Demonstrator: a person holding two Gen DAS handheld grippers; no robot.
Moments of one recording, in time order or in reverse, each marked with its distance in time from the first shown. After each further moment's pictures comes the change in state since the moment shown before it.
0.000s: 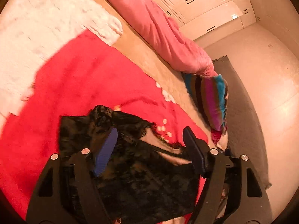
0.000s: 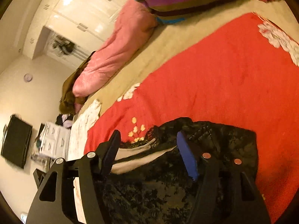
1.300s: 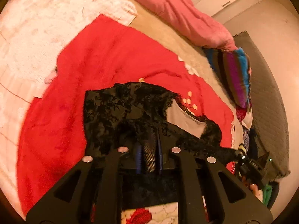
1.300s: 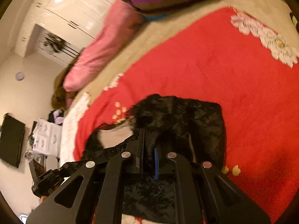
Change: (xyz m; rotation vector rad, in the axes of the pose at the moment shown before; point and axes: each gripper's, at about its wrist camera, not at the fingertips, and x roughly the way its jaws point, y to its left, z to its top) left arm 0.017 -0.002 -0.019 0.034 0.167 0.194; right arm -0.024 -0.035 -0.033 0.046 0.053 -0.113
